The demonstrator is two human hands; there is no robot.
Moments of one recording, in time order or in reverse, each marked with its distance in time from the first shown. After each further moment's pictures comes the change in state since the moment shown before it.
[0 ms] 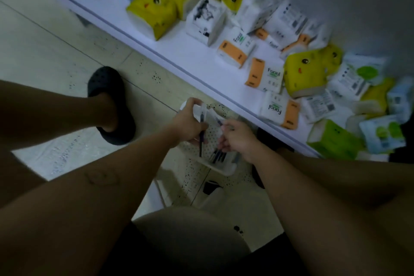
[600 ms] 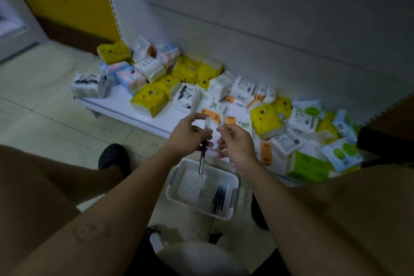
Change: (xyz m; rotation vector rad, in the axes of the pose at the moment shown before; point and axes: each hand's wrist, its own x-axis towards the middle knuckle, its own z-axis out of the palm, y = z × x) left_hand -0.085 0.122 -0.004 -0.057 0.046 0.419; right_hand -0.097 -0.081 -0.029 0.411 0.306 -0.517
